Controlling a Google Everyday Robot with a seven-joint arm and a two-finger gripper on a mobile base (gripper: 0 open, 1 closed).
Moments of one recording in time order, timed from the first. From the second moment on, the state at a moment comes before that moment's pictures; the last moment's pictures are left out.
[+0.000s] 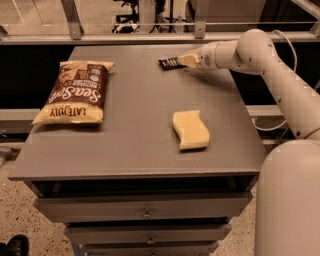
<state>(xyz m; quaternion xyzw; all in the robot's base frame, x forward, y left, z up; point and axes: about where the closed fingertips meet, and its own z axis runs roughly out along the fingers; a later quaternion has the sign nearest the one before) 0.853 -0.125 0.855 -0.31 0.76 0.21 0.53</state>
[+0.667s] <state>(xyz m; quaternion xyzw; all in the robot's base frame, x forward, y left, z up) 0.823 -0.128 0.867 -0.32 0.76 0.21 0.53</state>
